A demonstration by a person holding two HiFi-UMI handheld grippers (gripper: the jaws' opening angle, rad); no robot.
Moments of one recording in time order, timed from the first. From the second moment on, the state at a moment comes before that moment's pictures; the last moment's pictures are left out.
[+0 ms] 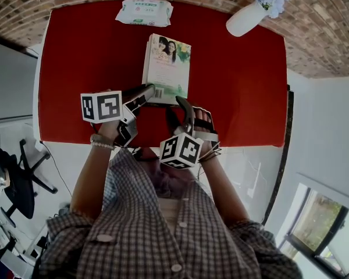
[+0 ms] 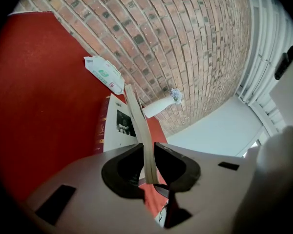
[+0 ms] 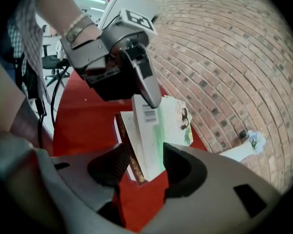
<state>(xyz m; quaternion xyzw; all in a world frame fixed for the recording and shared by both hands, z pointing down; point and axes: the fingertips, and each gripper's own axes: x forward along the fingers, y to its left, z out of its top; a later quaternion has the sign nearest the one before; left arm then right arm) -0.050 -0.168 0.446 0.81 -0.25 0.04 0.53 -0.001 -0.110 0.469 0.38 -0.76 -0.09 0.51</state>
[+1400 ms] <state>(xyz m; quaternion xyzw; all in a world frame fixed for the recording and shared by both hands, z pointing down) -0.127 -0.150 0.417 0.84 -0.33 0.05 0.43 -0.049 -0.114 0.498 0.34 -0.76 -0.08 0.55</state>
